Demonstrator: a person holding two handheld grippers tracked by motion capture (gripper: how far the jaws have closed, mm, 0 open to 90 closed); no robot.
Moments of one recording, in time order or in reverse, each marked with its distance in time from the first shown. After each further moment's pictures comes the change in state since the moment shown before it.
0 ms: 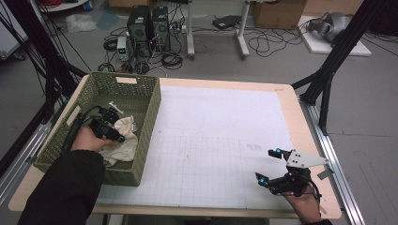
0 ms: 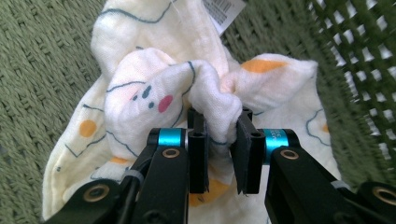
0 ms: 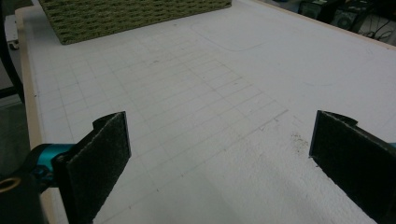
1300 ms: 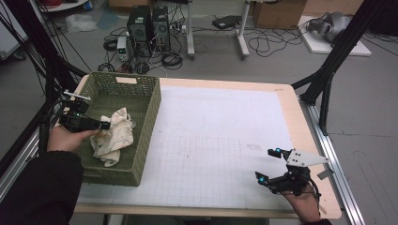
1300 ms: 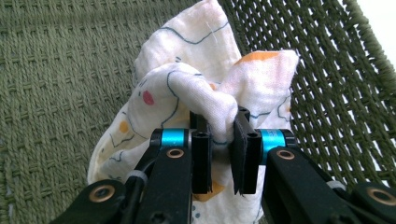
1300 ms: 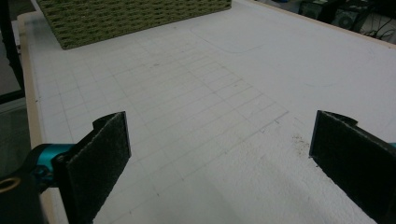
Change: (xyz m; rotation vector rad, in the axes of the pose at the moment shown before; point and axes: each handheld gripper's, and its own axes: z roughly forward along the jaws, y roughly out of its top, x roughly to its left) left arm 0.033 -0.026 -0.059 -0.298 -0.143 -0.219; right arm -0.001 0.001 0.001 -0.009 0.008 0.017
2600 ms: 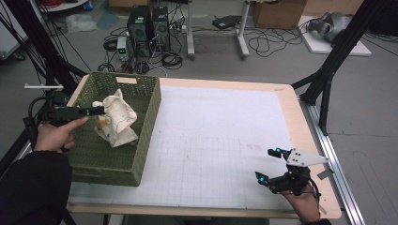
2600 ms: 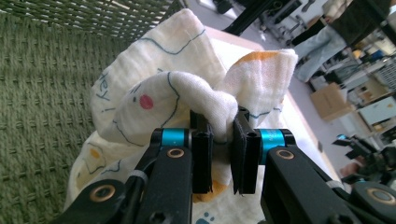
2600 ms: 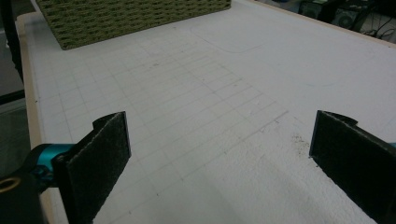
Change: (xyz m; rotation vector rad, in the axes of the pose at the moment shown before) left arm 0.009 0.002 -0.041 -0.294 -0.325 -0.194; right arm -0.001 0.000 0.000 -0.001 0.002 0.000
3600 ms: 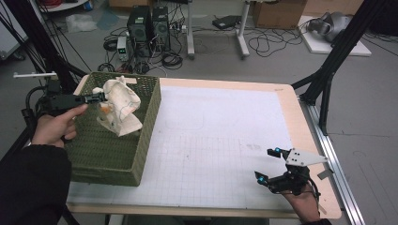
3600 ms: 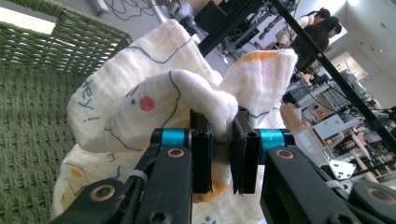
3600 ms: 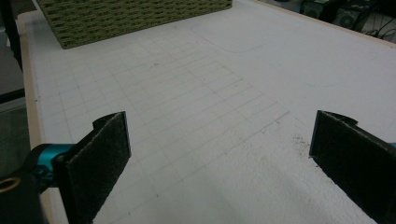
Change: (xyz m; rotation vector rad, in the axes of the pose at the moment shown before) left arm -0.029 0.021 -0.004 -0.083 -0.143 -0.028; right arm 0.000 0.001 0.002 0.004 0.003 -0.002
